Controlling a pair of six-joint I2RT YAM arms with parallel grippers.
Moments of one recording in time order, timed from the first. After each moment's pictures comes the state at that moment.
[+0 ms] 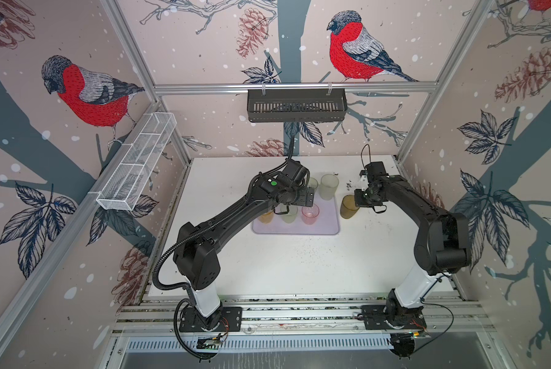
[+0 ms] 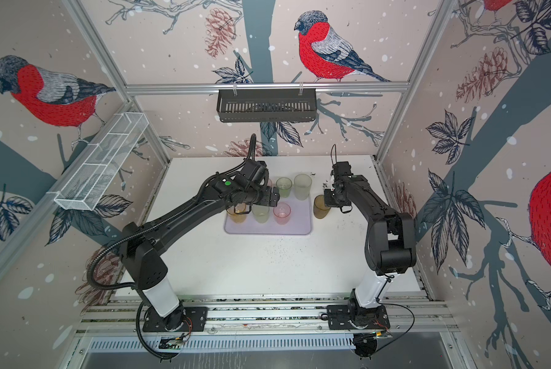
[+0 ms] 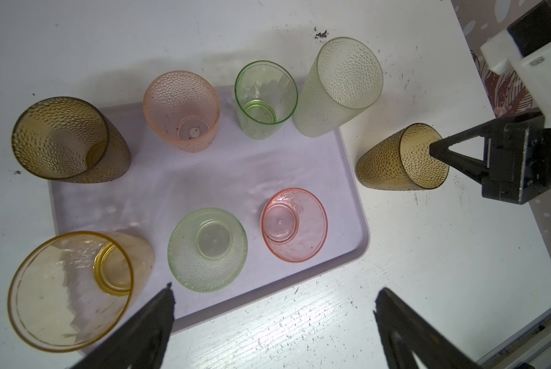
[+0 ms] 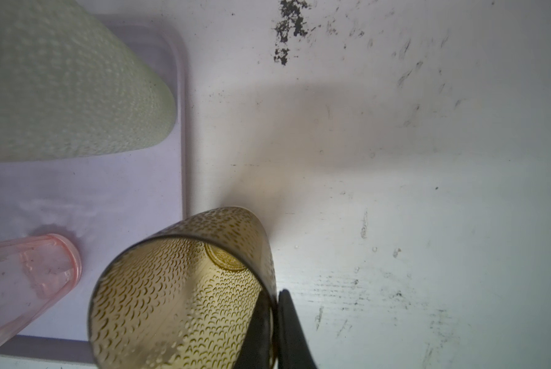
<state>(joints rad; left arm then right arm) -0.74 1.75 1.66 -0.80 -0.07 -0.47 0.13 1.74 1.32 -0.75 -0.07 0.10</state>
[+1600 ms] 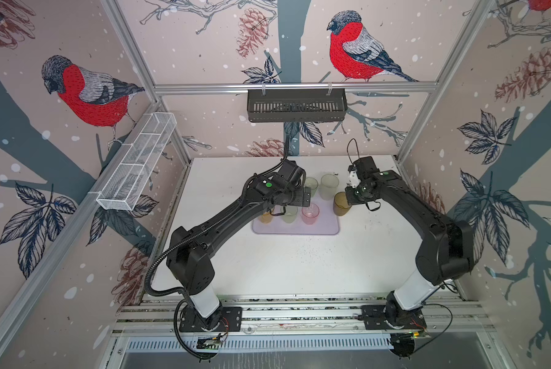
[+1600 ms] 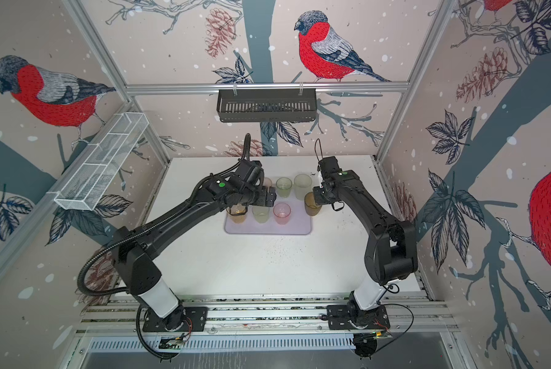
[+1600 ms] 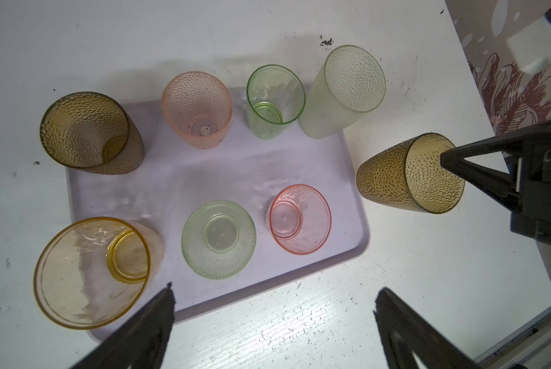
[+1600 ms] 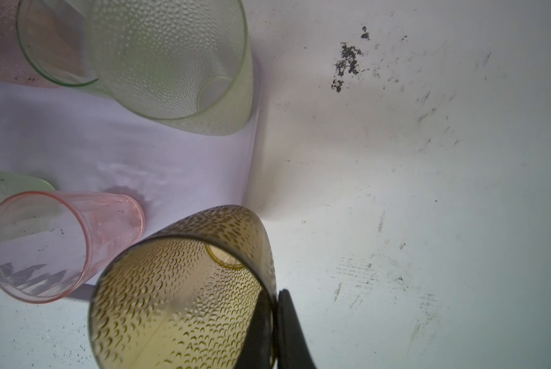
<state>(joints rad) -0.73 1.70 1.61 -0.80 -0.08 -0.49 0.29 1.67 1.41 -0.87 0.01 0.08</state>
